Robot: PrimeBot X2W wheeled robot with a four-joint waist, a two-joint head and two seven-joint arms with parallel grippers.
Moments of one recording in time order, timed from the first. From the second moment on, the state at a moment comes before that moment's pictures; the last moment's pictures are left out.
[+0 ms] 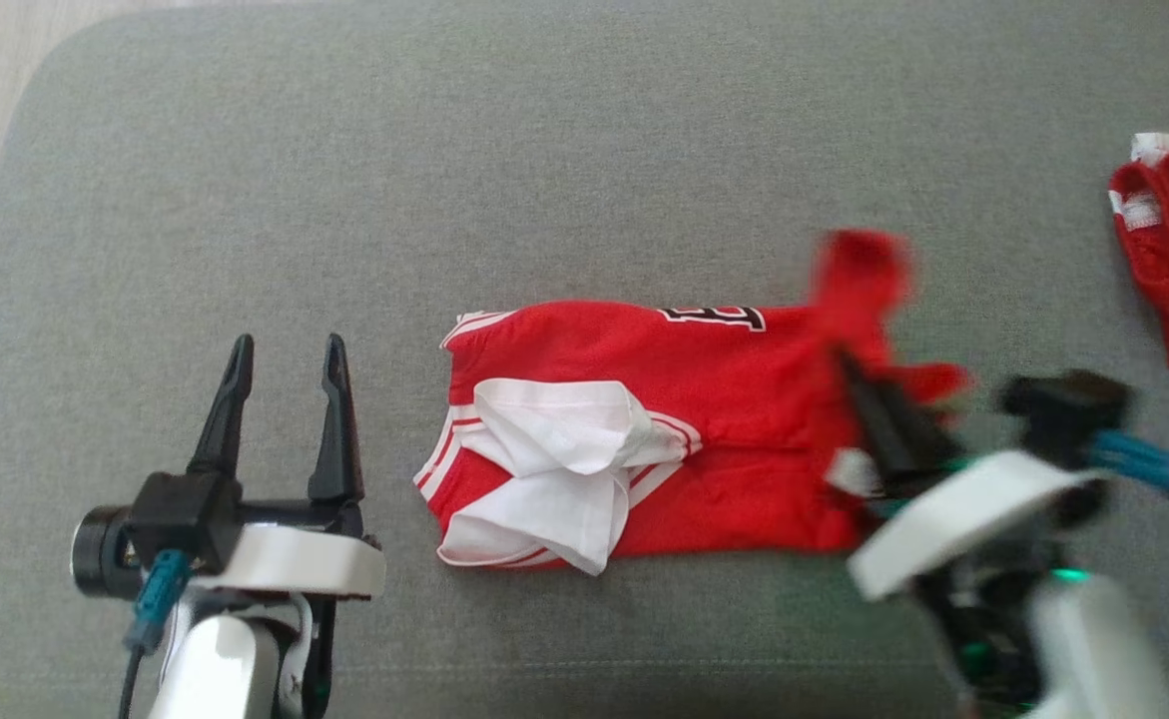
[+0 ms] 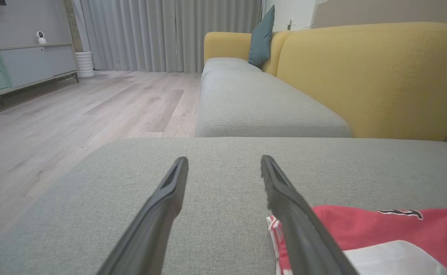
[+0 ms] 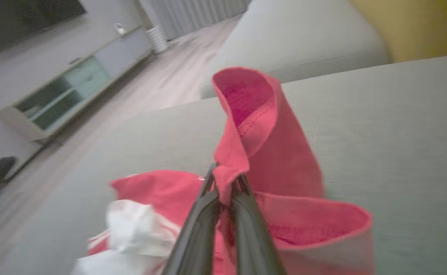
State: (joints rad) left arm -0.05 0.08 -0.18 0.02 -0.13 0.12 -0.25; right arm -0.04 -0.07 0.13 -0.15 0.39 0.13 0.32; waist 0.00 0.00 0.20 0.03
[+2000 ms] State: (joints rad) left arm -0.08 0.12 -0.21 0.05 -0.14 0.15 -0.24; right arm 0.01 -0.13 0.03 -0.08 0.21 0.13 -0.08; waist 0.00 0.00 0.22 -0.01
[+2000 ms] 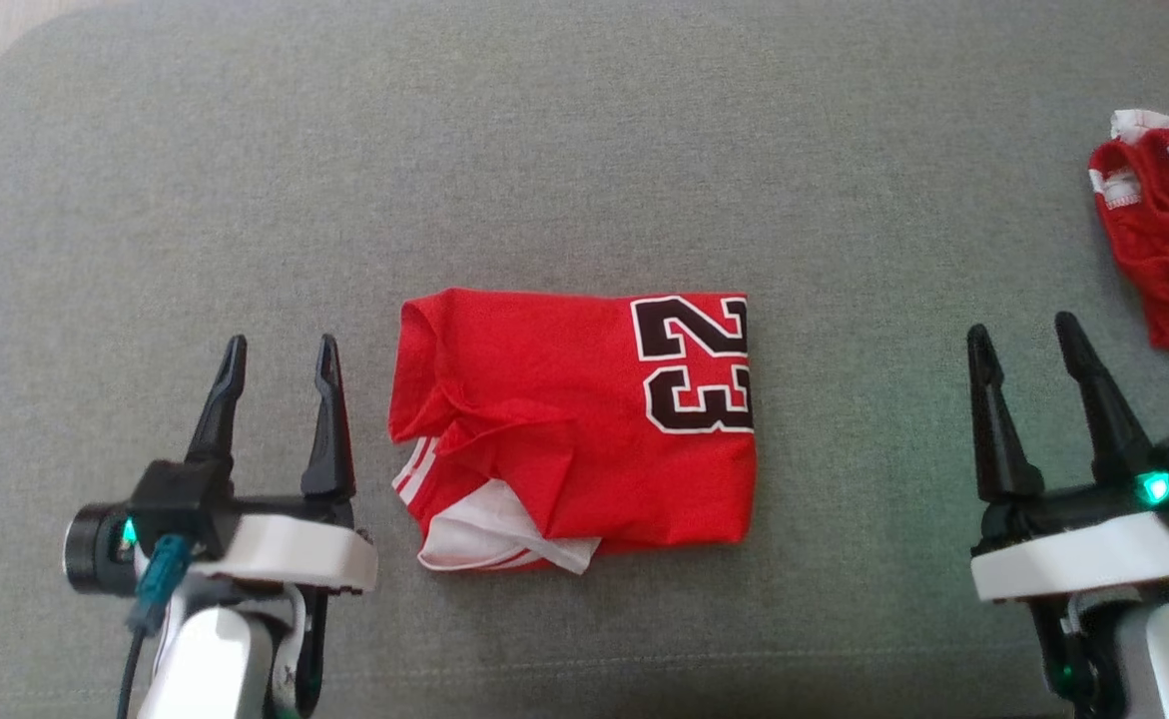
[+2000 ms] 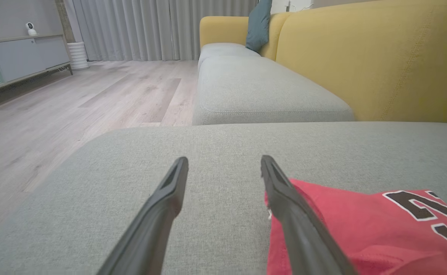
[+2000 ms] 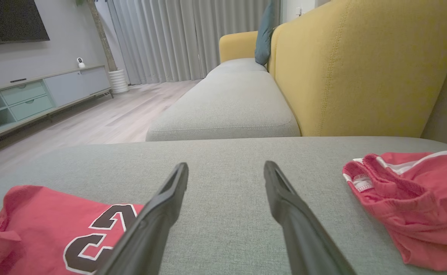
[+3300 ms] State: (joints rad) left arm -0.15 0.09 -0.24 -0.02 -0.11 0.13 -0.25; right arm -0.32 -0.08 0.68 0.42 0.43 0.13 -0.03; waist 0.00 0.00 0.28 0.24
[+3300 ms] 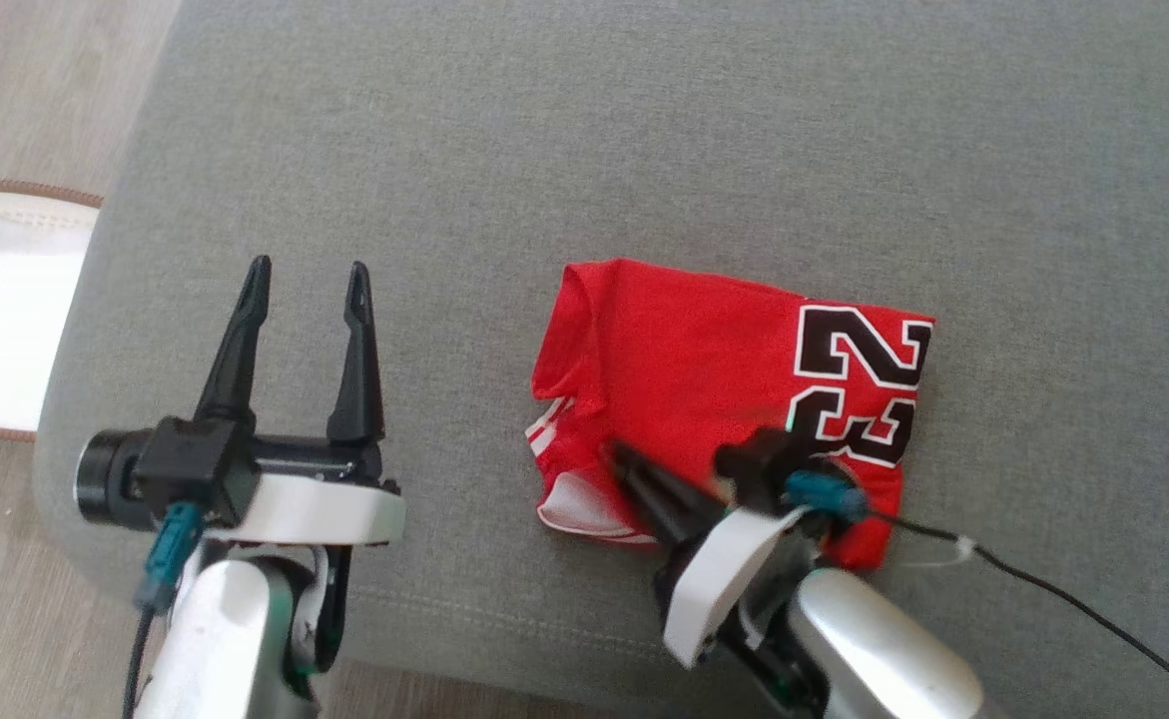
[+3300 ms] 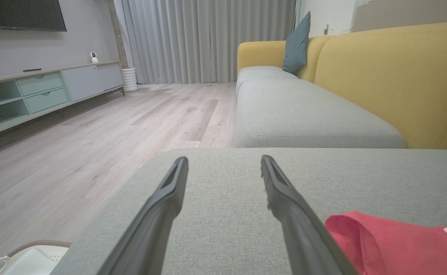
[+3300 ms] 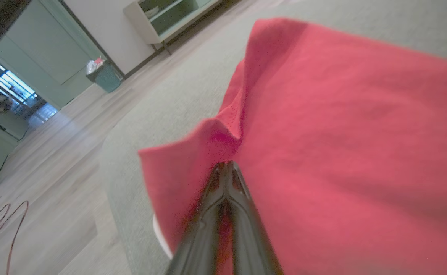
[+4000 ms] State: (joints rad) left arm -0.08 0.09 -0.14 0.01 -0.11 0.03 -0.26; right arm -0.16 -0.14 0.15 0.14 0.30 0.13 -0.18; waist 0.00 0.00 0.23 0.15
